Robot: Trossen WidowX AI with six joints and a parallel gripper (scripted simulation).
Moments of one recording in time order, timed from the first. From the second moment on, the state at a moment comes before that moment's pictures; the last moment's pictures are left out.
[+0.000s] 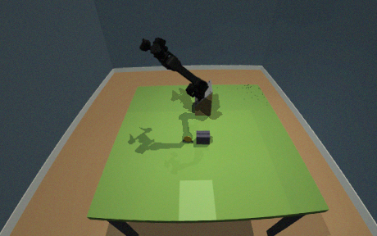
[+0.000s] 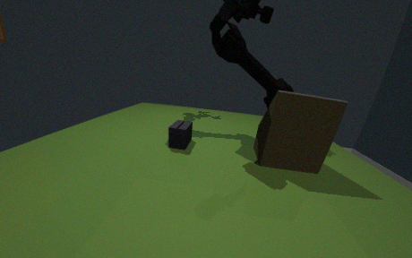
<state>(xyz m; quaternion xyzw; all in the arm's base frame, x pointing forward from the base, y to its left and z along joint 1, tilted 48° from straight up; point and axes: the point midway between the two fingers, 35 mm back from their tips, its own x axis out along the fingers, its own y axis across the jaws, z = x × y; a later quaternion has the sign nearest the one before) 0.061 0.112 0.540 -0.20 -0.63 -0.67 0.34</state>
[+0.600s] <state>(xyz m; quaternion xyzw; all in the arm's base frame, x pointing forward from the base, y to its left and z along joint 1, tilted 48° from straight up) -0.060 -0.019 0.535 0.00 -0.44 -0.79 0.42</state>
